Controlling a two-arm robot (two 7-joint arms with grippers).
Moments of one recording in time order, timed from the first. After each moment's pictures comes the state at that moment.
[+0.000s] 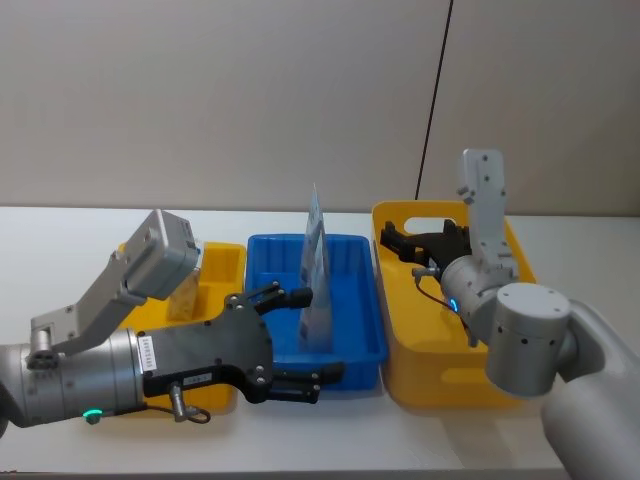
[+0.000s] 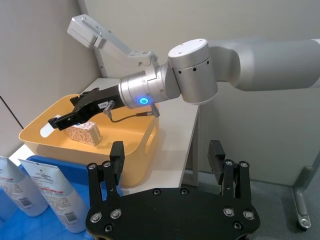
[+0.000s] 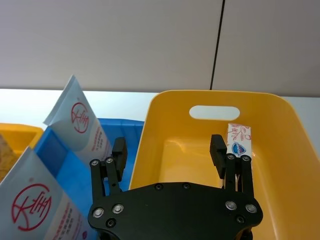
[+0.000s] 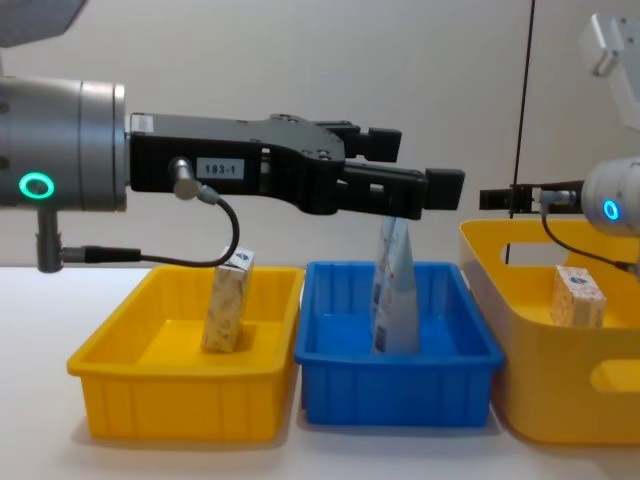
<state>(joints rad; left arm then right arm) -0.55 0.59 0.65 -1.65 -0.58 0.08 -0.77 0.63 0.20 -0.43 -1.17 0.46 0.30 -0.18</state>
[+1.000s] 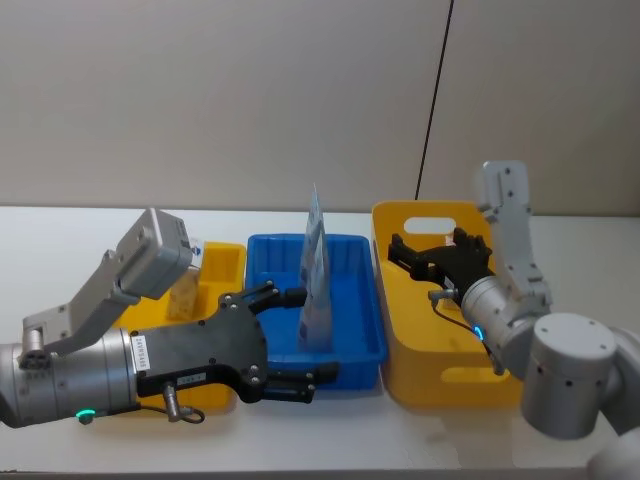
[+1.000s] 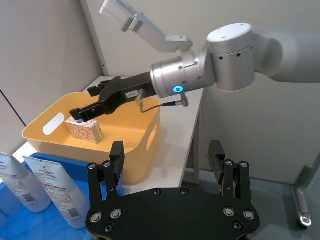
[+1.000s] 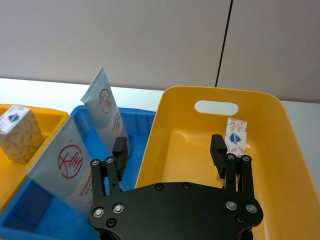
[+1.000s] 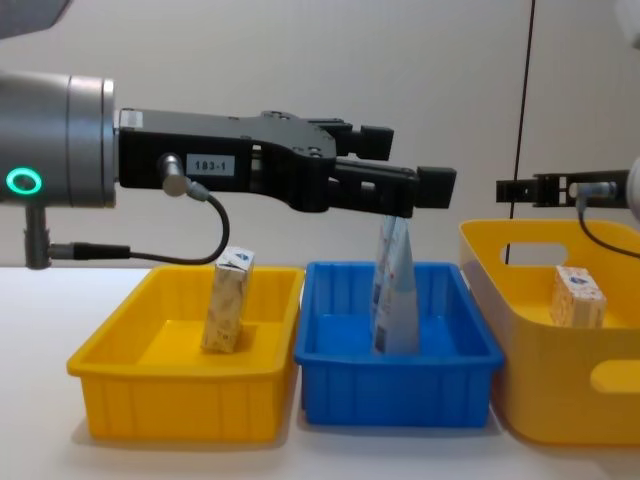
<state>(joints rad) -0.55 0.61 0.65 -1.66 -0.59 0.09 -0.76 0.46 0.29 -0.41 -1.47 0.45 0.38 -0.18</state>
